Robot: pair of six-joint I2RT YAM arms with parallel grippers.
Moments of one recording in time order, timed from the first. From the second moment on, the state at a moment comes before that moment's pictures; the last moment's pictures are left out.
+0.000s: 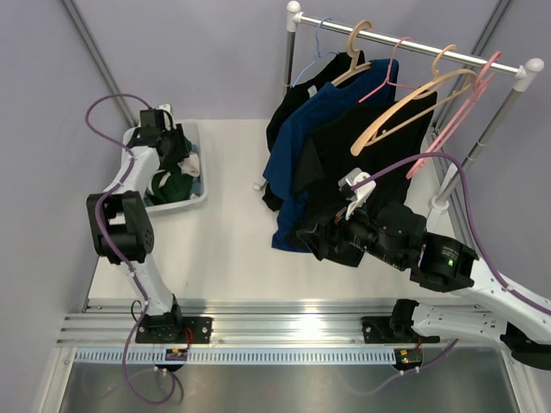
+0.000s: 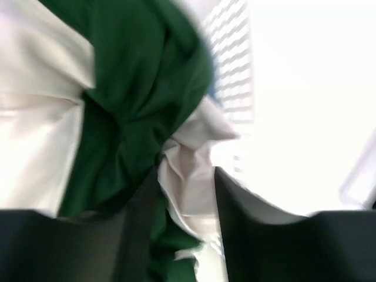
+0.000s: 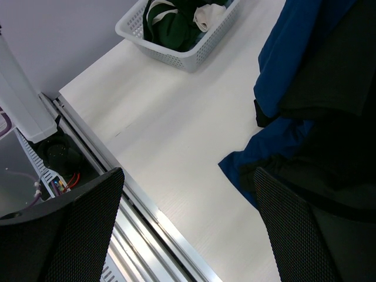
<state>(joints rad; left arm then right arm) 0.07 1.90 1.55 -0.42 0.07 -0.15 1.11 0.85 1.13 -0.51 0.24 0.26</state>
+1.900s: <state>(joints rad) -0.19 1.15 1.00 -0.26 0.13 -0.51 1.00 1.20 1.89 -0.74 0.94 0.31</state>
